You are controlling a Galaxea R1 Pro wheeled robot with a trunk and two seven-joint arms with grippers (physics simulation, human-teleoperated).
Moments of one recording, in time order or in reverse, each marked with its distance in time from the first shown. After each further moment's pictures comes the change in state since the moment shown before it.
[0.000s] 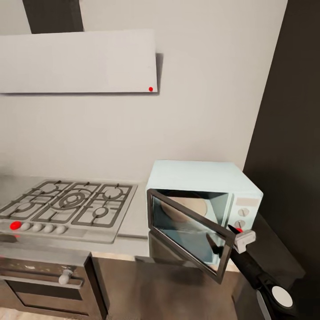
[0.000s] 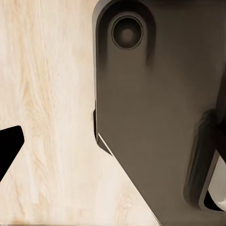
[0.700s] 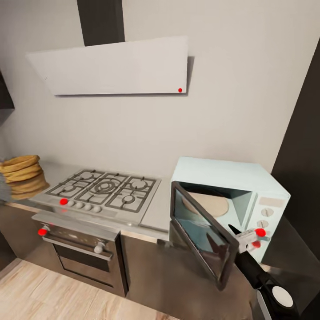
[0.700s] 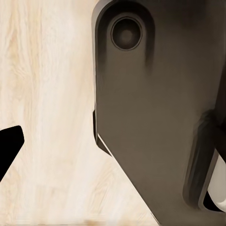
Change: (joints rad) left arm 0.000 -0.001 0.000 0.000 0.000 -0.003 0.000; right arm 0.000 0.000 -0.003 0.000 -0.003 -0.003 -0.008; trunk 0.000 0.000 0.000
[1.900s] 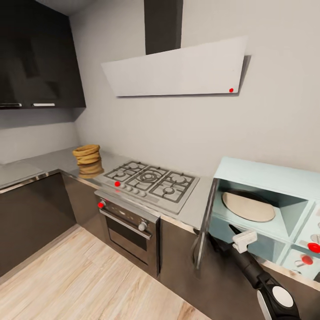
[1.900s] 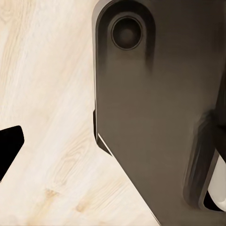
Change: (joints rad) left arm 0.000 0.001 0.000 0.000 0.000 0.001 0.000; right arm 0.000 0.000 -0.002 0.000 0.000 0.001 -0.005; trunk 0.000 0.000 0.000
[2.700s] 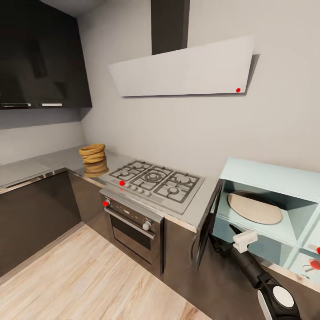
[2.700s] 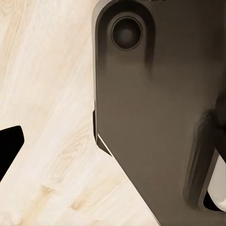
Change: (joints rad) left arm 0.000 -0.001 0.000 -0.001 0.000 0.000 0.000; right arm 0.000 -0.001 -0.004 0.000 0.002 0.000 -0.002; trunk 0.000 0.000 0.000
